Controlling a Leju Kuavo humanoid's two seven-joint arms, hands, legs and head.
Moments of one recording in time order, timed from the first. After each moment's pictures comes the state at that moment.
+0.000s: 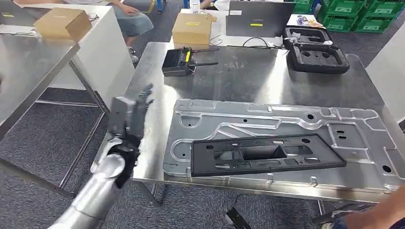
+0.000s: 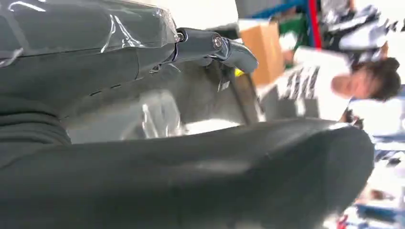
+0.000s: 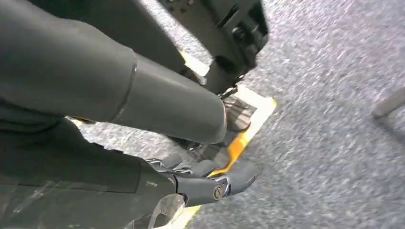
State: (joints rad) left arm -0.47 0.11 -0.48 -0.97 0.31 0.33 -0.08; right arm -0.26 -0.03 0.93 -0.23 -0.37 0.03 -0.06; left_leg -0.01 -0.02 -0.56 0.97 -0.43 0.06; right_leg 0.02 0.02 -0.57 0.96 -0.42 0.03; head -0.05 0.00
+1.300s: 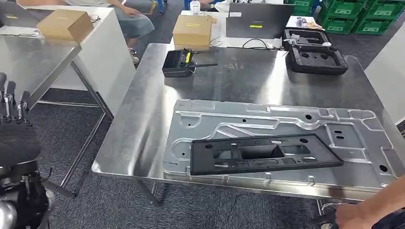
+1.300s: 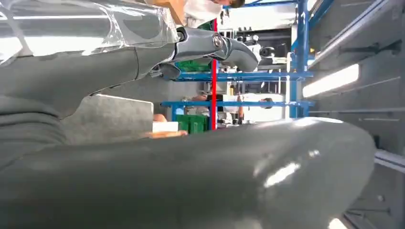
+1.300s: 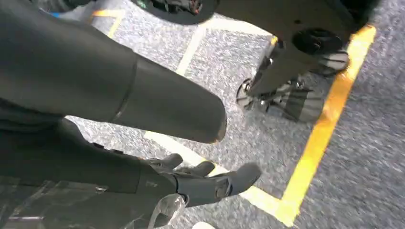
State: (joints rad) left arm -0.09 0.34 -0.10 -1.73 0.41 0.51 -0.10; right arm -0.12 -0.24 0.80 -0.22 -0.46 0.02 0.06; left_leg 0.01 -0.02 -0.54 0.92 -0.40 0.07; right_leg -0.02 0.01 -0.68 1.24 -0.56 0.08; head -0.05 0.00
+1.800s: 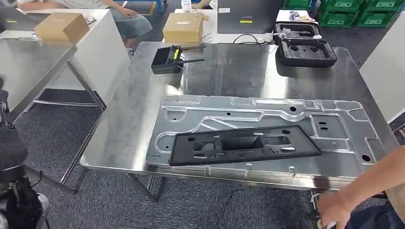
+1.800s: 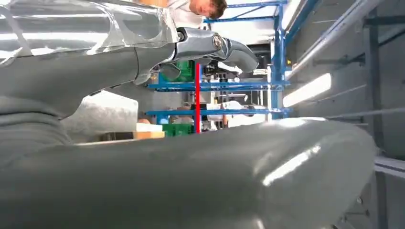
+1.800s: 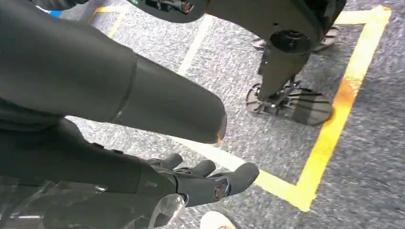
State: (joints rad) left arm -0.08 0.33 -0.09 -1.80 0.36 0.56 -0.09; right arm -0.11 -0.23 0.78 -0.22 -0.46 0.02 0.06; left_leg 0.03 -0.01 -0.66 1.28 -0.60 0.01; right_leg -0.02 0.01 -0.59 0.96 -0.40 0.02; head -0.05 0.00
